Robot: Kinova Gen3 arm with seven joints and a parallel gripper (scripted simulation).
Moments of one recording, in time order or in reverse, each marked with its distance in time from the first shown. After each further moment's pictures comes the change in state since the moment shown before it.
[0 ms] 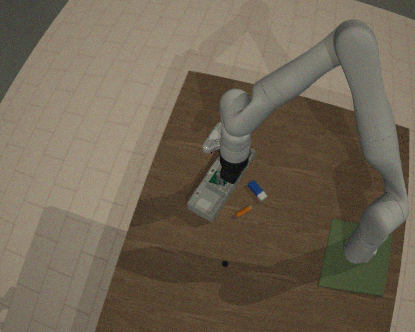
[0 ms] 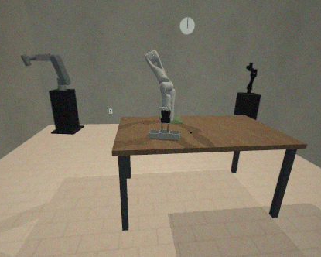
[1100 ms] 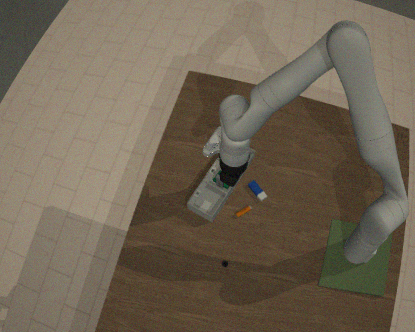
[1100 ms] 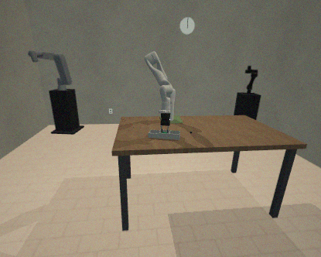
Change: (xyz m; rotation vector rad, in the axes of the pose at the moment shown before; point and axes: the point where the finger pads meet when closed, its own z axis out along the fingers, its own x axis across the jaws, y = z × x) arm 0.002 -0.002 0.023 0.006 0.002 0.003
